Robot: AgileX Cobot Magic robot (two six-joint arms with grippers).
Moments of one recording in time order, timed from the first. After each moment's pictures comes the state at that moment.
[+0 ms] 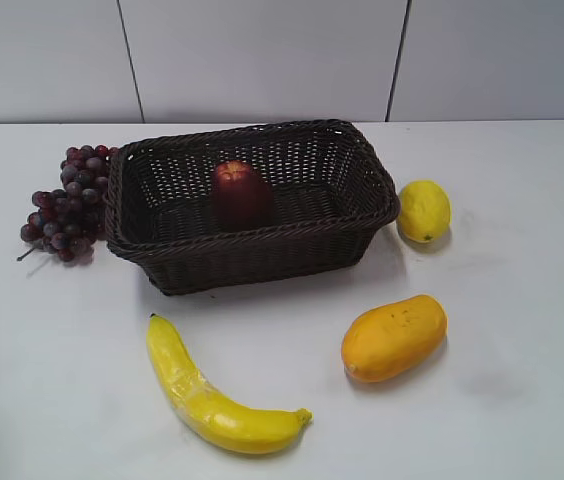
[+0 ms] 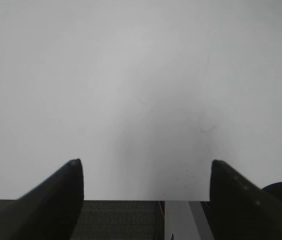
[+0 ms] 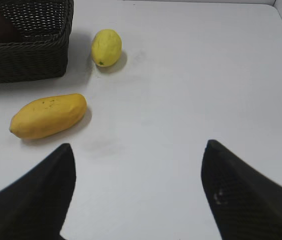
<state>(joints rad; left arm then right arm) 0.02 1.01 -0.77 -0.11 1.12 0.11 0.04 0.00 -0.50 0.10 1.04 -0.05</state>
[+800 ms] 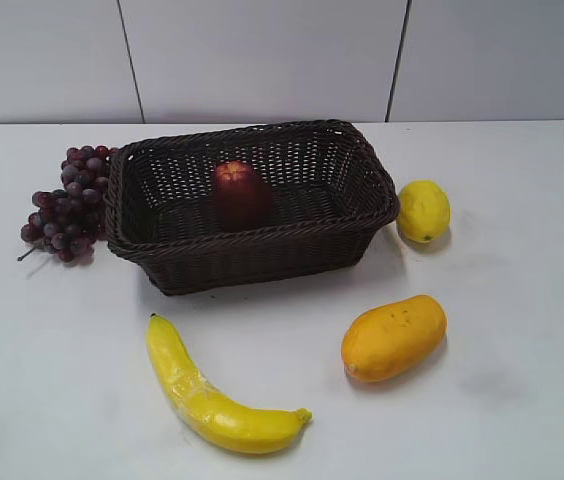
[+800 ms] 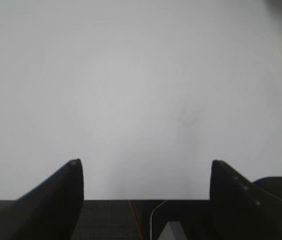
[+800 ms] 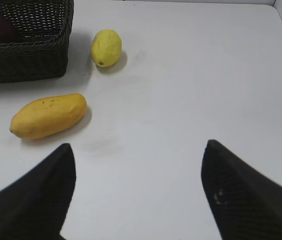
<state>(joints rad) 0.02 0.49 -0.49 -0.17 1.08 0.11 0.04 0.00 -0.50 0.10 1.04 -0.05</state>
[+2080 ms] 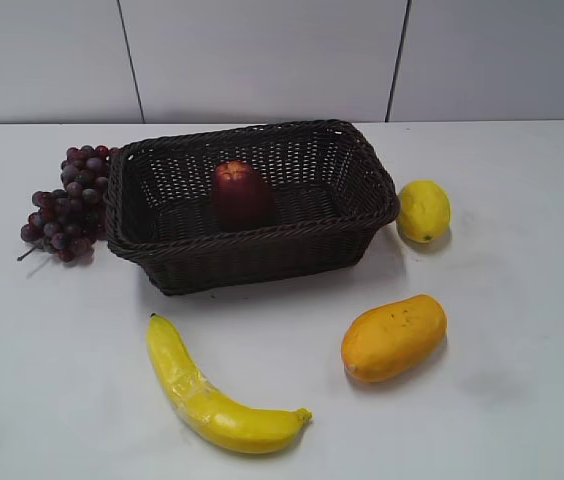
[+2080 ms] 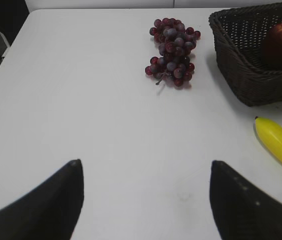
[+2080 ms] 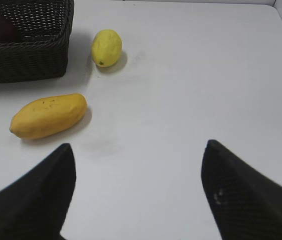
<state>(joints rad) 0.02 0.00 -0.49 -0.17 1.09 0.11 0.04 0.00 -0.50 0.10 1.04 -0.05</state>
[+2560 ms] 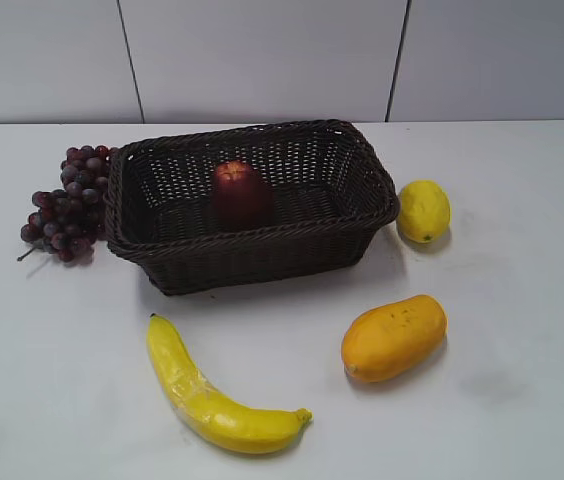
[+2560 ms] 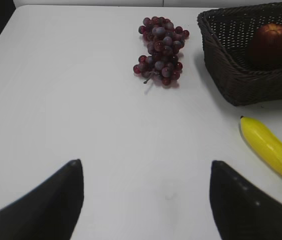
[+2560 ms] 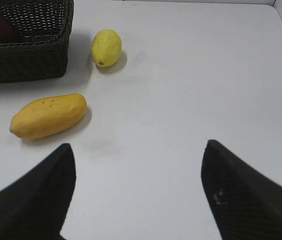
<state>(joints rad) 0.02 0.00 -0.49 -0.22 1.09 0.11 0.04 0.00 -0.50 0.10 1.04 -0.05</state>
